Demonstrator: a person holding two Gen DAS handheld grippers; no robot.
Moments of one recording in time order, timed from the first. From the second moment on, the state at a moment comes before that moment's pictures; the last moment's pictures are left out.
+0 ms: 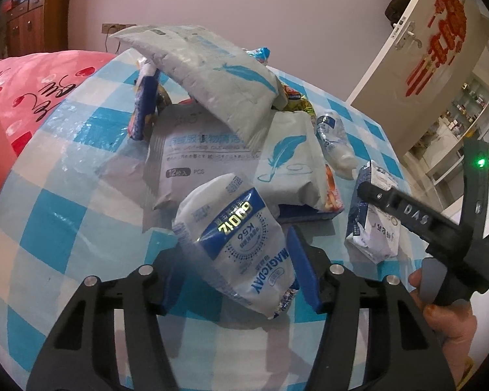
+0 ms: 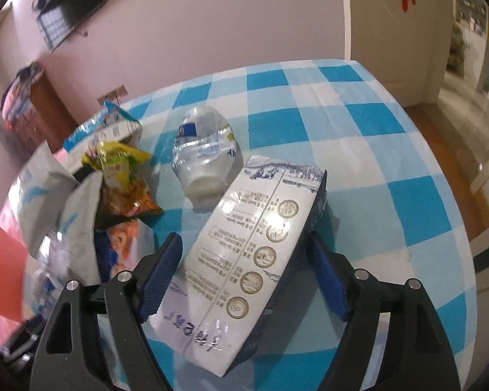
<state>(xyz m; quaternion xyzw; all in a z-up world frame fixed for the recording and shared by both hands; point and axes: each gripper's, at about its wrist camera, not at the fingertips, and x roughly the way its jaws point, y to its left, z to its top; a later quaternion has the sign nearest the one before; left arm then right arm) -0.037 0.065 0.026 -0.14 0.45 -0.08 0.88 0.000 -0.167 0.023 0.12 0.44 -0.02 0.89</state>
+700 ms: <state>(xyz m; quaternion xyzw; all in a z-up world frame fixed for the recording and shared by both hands) -0.051 0.065 0.024 -0.13 0.46 -0.03 0.88 -0.012 -0.175 0.020 0.12 0.45 0.02 0.89</state>
